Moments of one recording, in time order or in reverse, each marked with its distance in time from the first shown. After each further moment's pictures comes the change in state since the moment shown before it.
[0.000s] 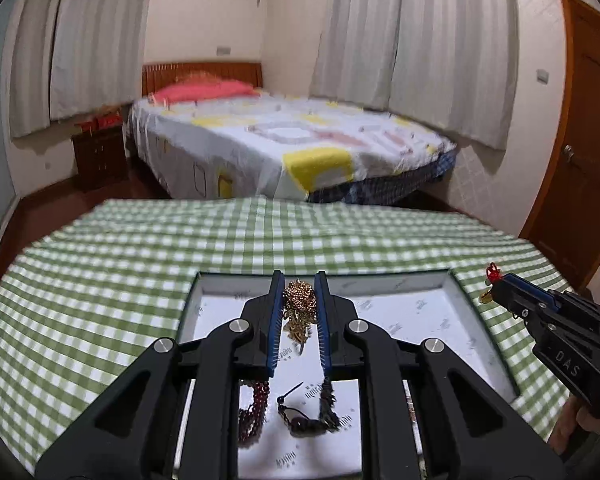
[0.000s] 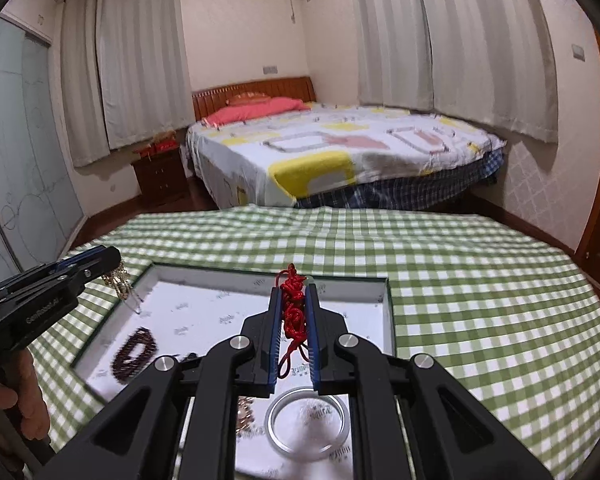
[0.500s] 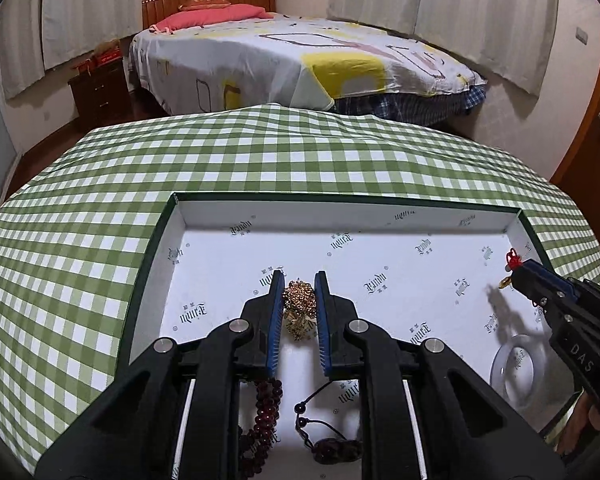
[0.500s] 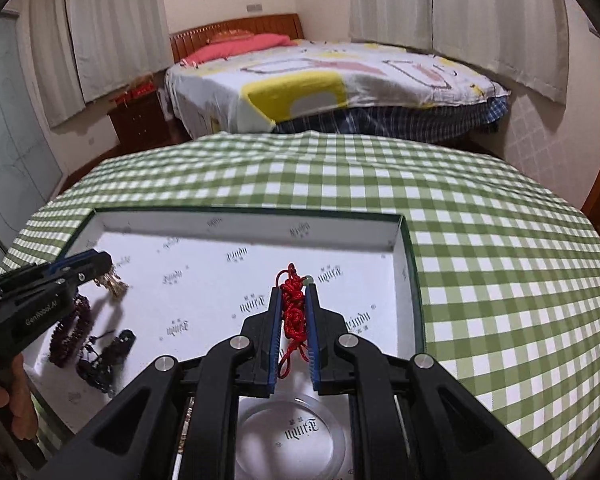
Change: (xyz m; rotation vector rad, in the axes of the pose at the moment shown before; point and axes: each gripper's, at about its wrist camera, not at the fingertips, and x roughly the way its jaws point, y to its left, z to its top) left arm 0.096 0.013 -0.026 -0.008 0.271 0.055; right arm 0.073 -0.009 -0.018 0.010 0.234 -0.049
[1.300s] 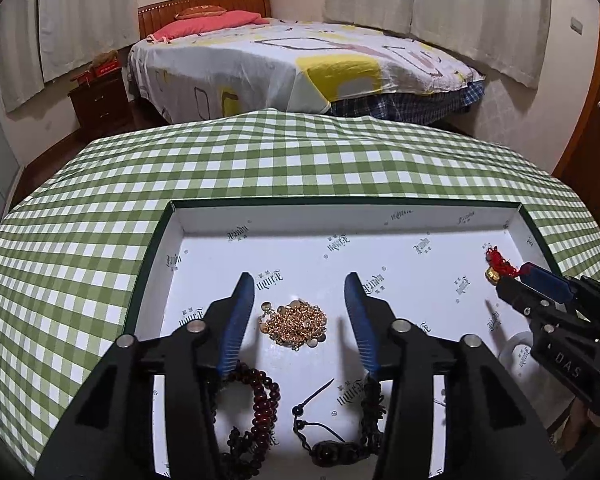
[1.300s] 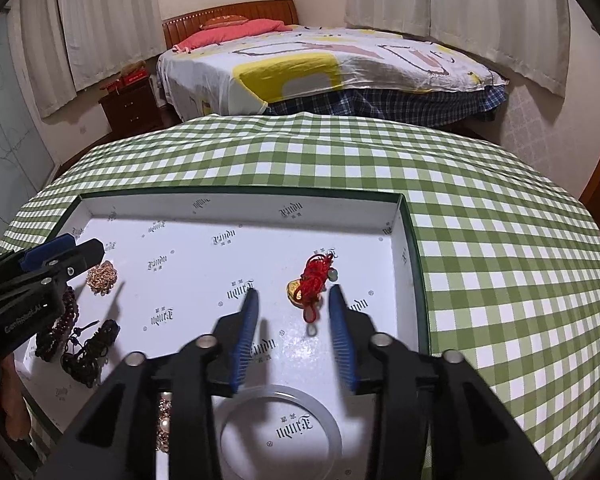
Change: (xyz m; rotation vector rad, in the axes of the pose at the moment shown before) left arm -0.003 -0.007 -0.001 0.027 -0.022 0.016; right arm 0.012 -0.004 0.000 0.005 0.047 -0.022
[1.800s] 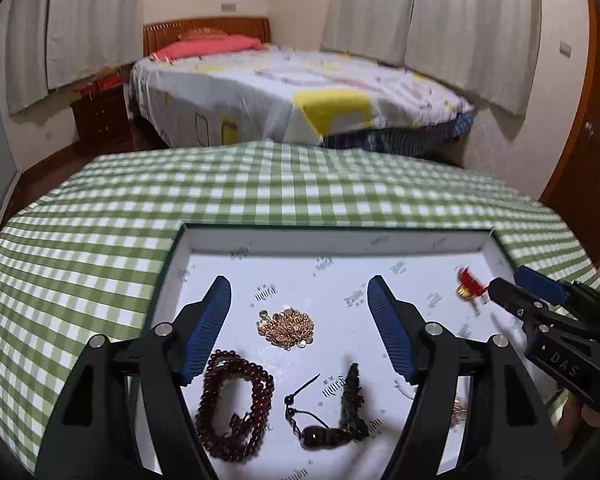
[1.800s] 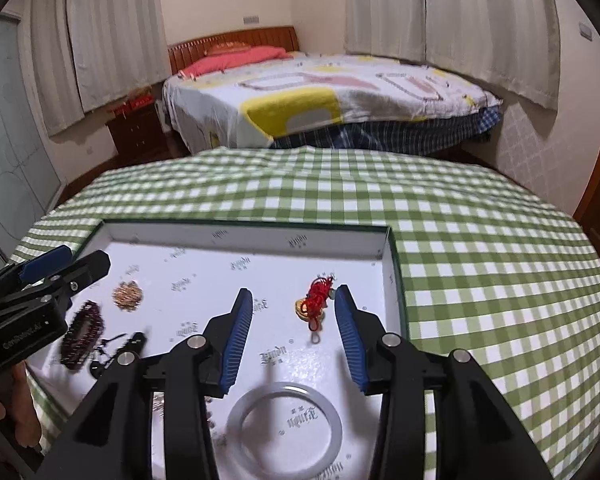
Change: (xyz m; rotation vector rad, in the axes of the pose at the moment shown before) left arm -0.048 0.006 -0.008 -0.032 -0.136 -0.037; right arm -0.041 0.005 -0.002 0.003 -0.118 0.010
